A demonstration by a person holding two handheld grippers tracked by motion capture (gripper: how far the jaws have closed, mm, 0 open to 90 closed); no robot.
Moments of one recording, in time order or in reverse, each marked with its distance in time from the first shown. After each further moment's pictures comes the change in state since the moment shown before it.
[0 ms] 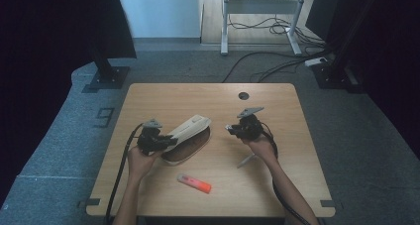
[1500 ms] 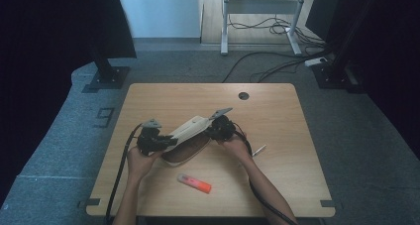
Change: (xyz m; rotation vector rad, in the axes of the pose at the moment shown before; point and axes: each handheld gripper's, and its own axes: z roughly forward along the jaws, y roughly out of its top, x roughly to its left) left arm -0.003 0.001 -0.003 -0.007 -0.014 -0.001; right arm 0.046 0.033 0.072 0.053 0.060 -0.058
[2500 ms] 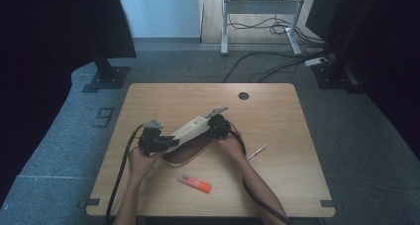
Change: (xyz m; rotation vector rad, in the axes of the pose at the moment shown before) left arm -0.003 0.000 0.003 0.002 -0.020 0.007; right arm -0.008 0.002 0.027 -0.015 -0.032 0.028
